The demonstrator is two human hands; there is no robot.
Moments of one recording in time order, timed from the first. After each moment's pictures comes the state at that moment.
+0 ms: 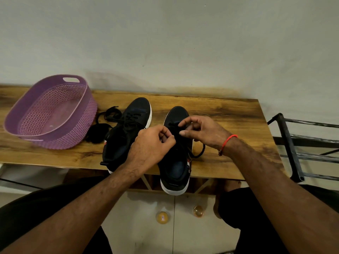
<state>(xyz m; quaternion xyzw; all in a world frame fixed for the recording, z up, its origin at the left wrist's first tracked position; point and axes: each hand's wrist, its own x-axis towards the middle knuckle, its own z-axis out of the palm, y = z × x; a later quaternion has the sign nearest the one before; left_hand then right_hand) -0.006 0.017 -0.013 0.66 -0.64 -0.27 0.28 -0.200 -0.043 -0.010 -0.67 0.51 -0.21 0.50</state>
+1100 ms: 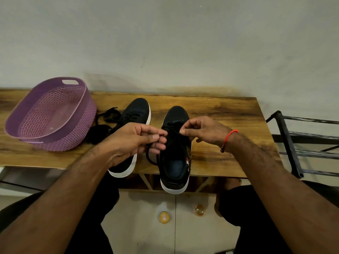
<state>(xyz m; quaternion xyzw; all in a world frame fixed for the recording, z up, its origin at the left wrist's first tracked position) 0.040 0.011 0.022 0.53 -0.44 -0.67 0.28 -0.206 -0.045 -0.002 -0.67 0.52 -0.15 0.51</state>
